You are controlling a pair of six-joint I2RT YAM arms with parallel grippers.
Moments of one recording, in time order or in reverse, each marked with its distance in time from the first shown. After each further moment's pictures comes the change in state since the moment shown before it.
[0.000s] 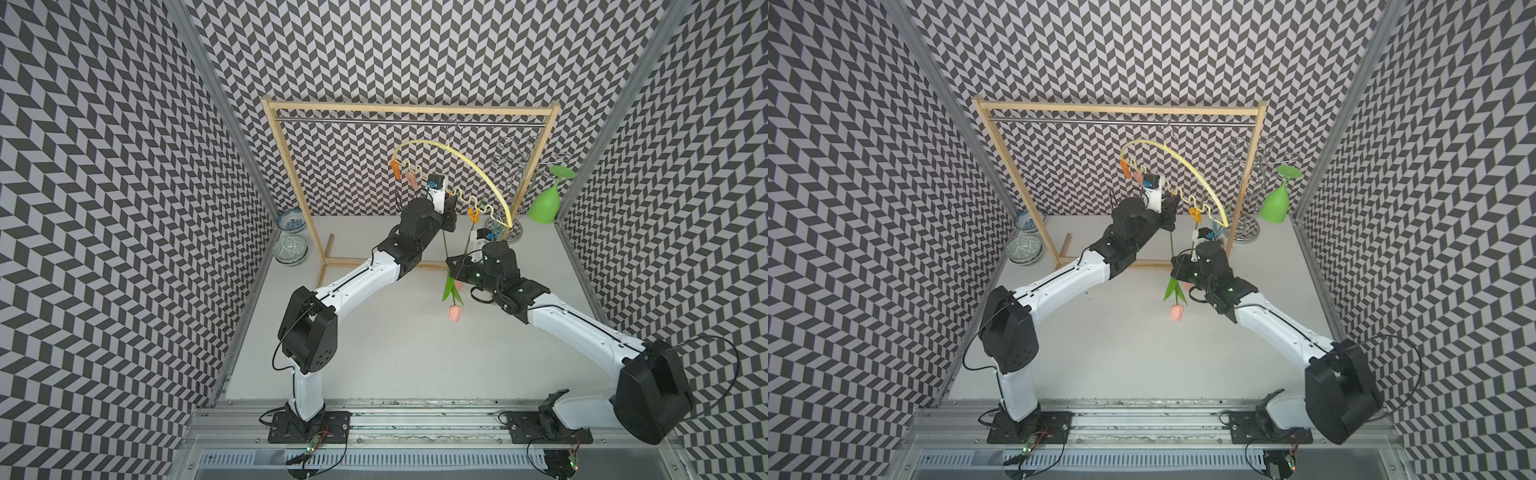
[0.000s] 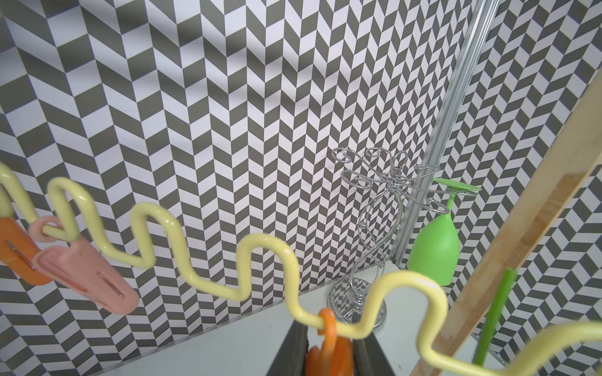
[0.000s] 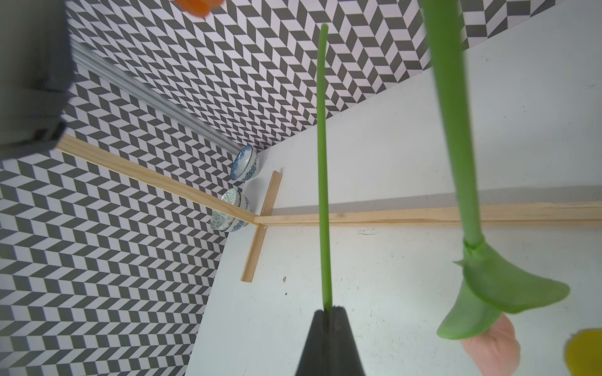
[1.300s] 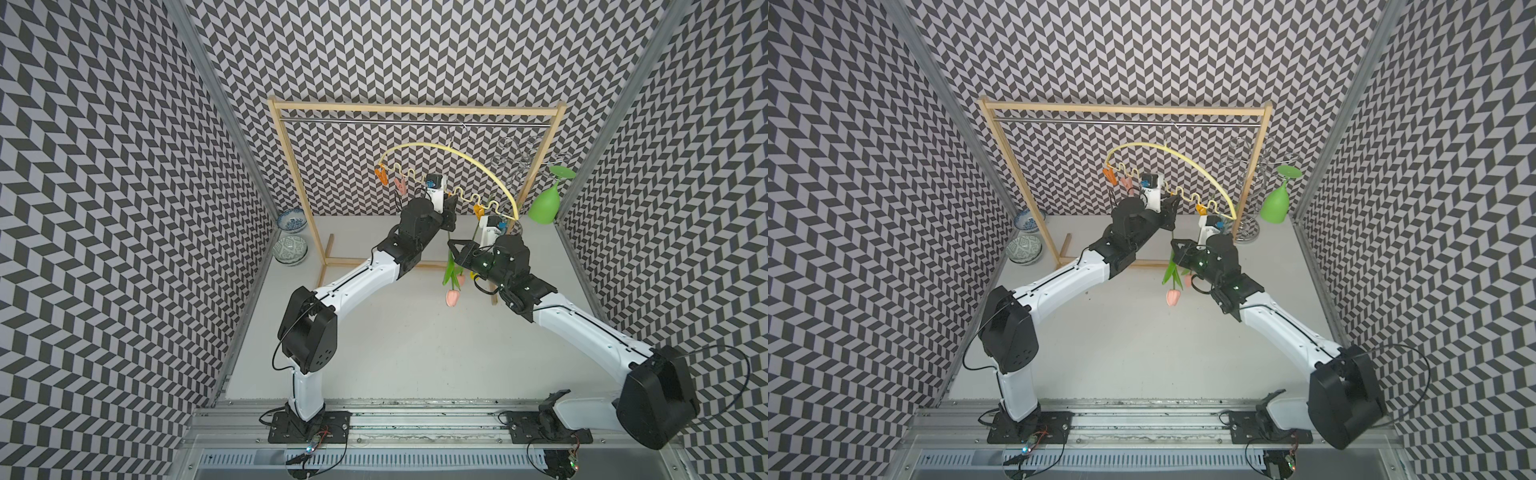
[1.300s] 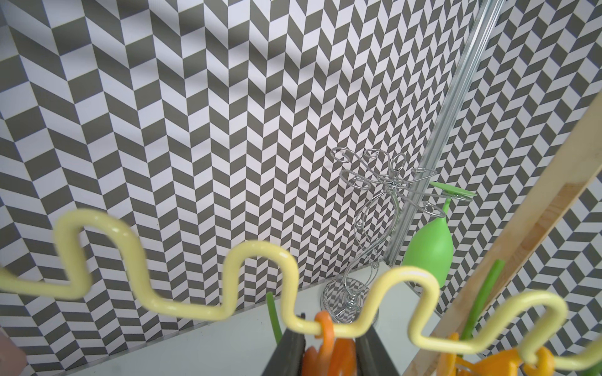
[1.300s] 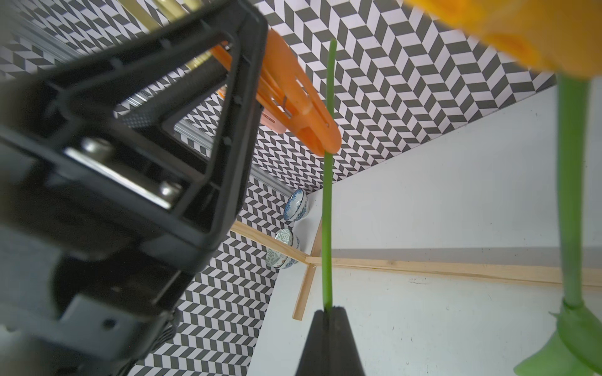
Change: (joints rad) left arm 0.004 0.000 0.000 -0.003 0.013 -0.044; right arm -0.040 -0.027 0.006 0.190 -0.035 0.090
